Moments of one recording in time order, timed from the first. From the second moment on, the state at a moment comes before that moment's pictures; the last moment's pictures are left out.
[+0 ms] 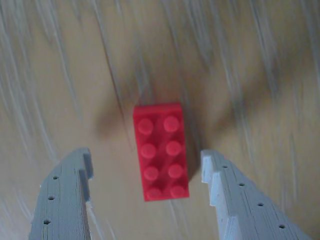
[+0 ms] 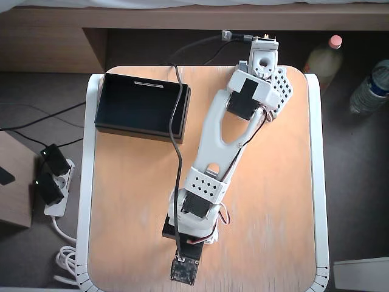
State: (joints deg) arm 20.2 65.0 83.3 55.8 191.3
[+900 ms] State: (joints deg) arm 20.2 64.2 82.8 55.9 189.3
